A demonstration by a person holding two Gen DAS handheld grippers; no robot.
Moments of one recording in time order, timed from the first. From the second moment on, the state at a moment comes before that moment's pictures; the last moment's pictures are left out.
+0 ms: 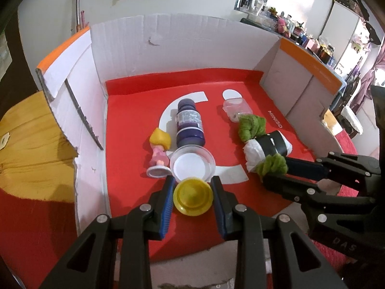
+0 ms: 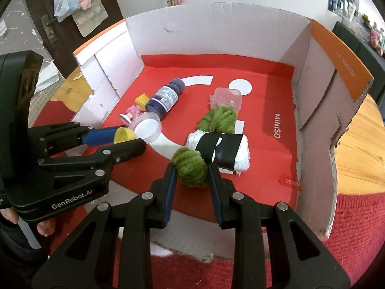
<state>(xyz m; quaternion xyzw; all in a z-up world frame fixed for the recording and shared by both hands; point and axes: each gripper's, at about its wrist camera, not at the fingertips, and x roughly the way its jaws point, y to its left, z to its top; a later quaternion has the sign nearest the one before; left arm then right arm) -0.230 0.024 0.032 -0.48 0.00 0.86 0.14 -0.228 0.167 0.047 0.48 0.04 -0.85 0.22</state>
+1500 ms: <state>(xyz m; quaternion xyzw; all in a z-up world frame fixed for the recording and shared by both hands) -0.237 0.024 0.030 -0.47 0.00 0.88 0.12 -0.234 0.177 0.047 0.47 0.02 -0.86 0.20</state>
